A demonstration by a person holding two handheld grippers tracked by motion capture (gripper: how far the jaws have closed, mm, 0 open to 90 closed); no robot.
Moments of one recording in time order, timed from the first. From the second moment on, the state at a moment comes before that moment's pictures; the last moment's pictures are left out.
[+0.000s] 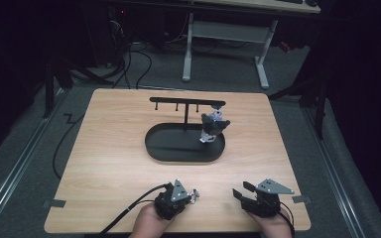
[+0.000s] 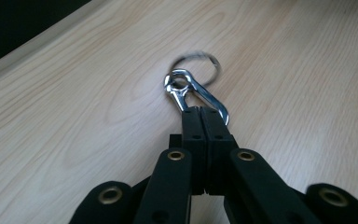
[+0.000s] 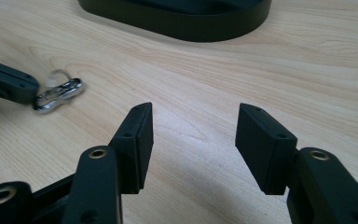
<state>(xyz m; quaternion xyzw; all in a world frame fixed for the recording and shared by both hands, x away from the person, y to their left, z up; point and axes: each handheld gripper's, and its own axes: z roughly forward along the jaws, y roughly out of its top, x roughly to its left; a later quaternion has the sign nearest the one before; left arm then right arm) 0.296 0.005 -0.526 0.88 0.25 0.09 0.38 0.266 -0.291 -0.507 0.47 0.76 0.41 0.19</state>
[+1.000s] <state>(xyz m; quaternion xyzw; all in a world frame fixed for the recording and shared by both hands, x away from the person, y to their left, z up) 0.325 -0.027 -0.523 0.88 0.26 0.09 0.39 0.268 -0.288 -0.512 0.46 0.77 0.41 0.16</state>
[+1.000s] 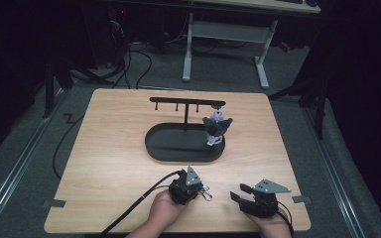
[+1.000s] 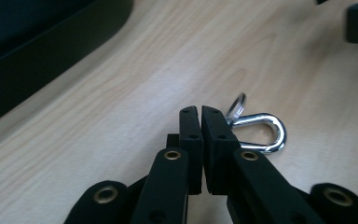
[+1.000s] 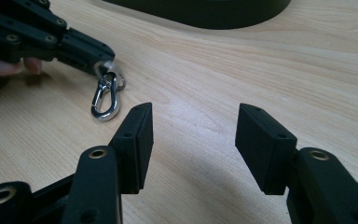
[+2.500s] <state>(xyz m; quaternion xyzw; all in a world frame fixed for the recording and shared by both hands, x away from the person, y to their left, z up) 0.310 0.191 -0.515 0.79 0.39 0.15 0.44 0.266 -0.249 -0.520 0.40 0.83 0.35 0.15</state>
